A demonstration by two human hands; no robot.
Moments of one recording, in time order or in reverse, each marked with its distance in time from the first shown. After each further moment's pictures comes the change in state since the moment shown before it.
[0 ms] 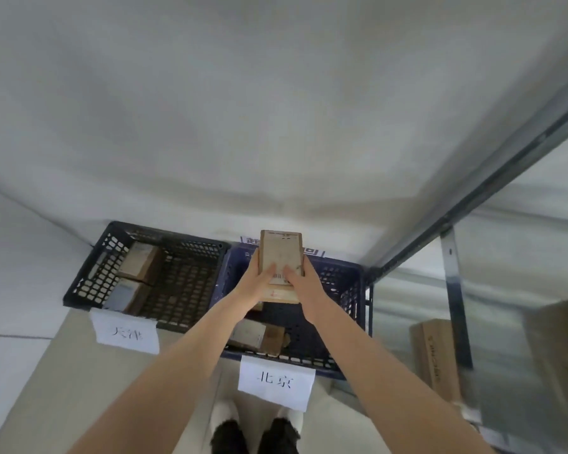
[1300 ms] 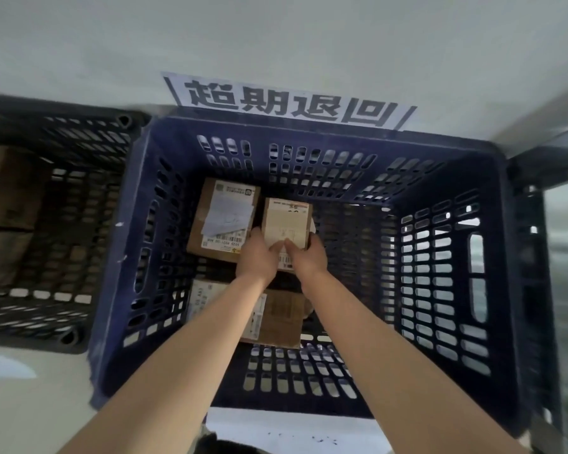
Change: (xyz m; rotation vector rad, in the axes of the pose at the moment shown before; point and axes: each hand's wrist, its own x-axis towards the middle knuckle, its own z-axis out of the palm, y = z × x) left_hand 0.295 -0.374 -0.005 0.512 0.187 -0.172; right_hand 0.320 0.346 0.047 -0.013 0.227 0.242
